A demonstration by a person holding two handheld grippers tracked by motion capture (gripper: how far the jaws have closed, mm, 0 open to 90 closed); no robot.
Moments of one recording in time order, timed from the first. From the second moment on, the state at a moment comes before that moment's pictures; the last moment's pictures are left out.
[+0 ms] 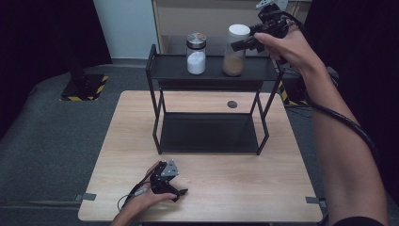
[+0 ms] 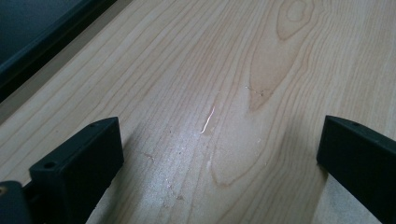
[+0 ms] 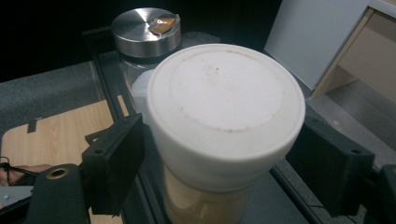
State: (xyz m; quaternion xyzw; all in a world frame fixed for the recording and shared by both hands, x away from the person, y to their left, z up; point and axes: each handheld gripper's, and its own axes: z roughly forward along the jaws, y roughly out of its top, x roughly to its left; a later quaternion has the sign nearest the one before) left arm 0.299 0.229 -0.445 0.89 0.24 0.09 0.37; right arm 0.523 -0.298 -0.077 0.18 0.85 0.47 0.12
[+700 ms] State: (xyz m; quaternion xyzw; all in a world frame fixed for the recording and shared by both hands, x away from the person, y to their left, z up) left arm 0.299 0.229 -0.445 0.89 0.24 0.09 0.37; right arm 0.467 -0.341 -0.086 0.18 0.84 0.50 0.15
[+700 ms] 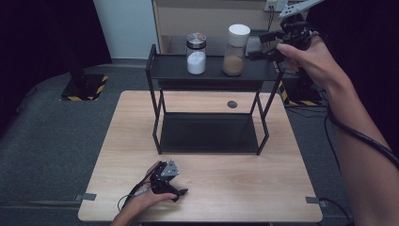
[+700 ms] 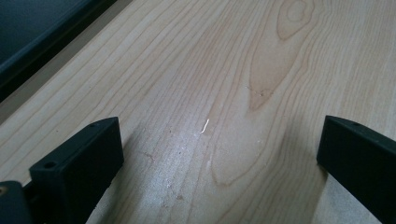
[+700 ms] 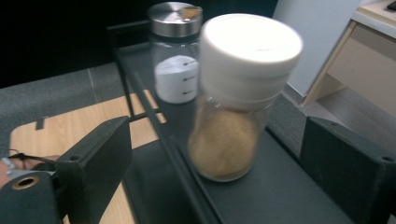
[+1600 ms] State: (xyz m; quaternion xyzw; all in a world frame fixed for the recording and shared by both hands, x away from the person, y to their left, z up) left arm 0.298 0.228 -0.445 0.89 0.25 0.10 0.37; right arm 0.360 -0.349 -0.185 0.16 0.83 0.53 0.12
